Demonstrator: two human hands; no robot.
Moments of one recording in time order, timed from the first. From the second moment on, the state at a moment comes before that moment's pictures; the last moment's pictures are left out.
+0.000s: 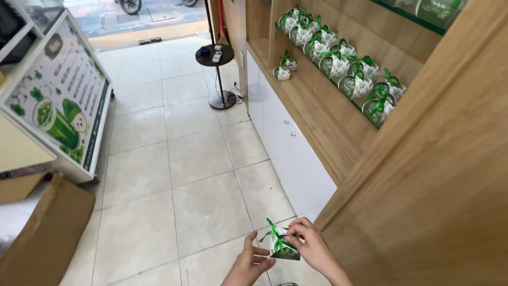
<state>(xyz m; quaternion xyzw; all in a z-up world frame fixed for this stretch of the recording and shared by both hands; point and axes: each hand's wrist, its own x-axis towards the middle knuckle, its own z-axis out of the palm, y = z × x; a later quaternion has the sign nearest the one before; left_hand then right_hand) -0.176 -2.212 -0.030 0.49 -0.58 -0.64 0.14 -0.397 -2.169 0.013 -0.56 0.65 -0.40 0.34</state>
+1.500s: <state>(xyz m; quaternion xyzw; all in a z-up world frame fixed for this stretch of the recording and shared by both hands) -0.528 -3.179 0.023 0.13 -0.91 -0.36 0.14 -0.694 -2.912 -0.054 -0.13 0.86 -0.49 0.03</state>
